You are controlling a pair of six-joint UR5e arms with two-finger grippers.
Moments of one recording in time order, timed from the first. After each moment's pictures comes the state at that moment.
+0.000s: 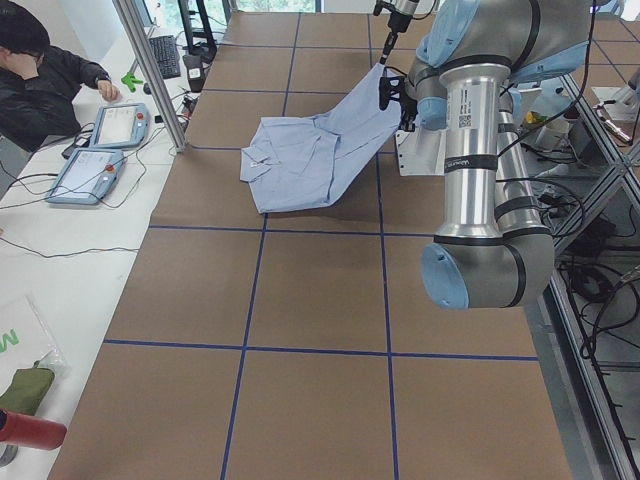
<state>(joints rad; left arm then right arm) -0.19 -1.51 -2.70 -1.65 -1.68 -1.49 0.00 -1.43 2.70 -1.95 1.27 1.83</state>
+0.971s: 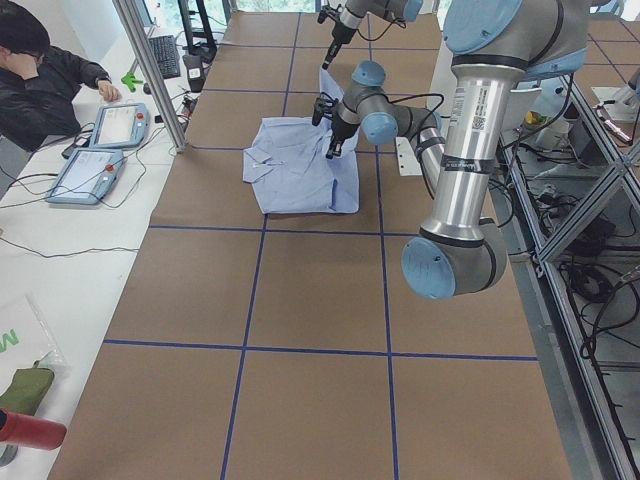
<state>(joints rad) -0.60 -1.79 -2.25 -1.63 -1.69 -1.13 0.52 -1.06 2.18 -1.85 1.46 1.45</state>
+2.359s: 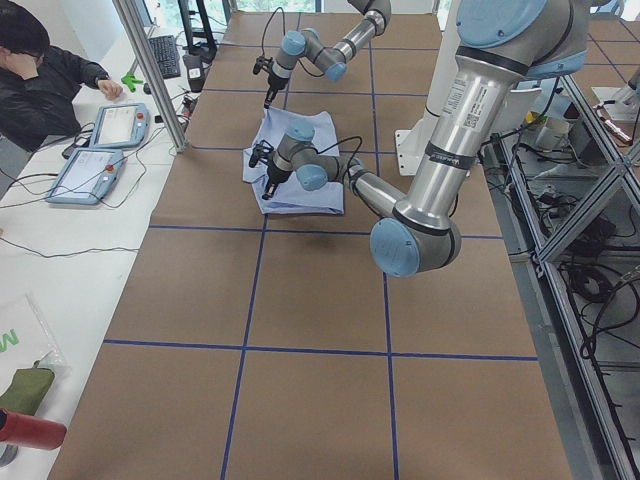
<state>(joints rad) -0.72 -1.99 -1.57 -2.05 -1.65 -0.95 0.71 -0.86 1.38 -1.27 1.61 1.23</state>
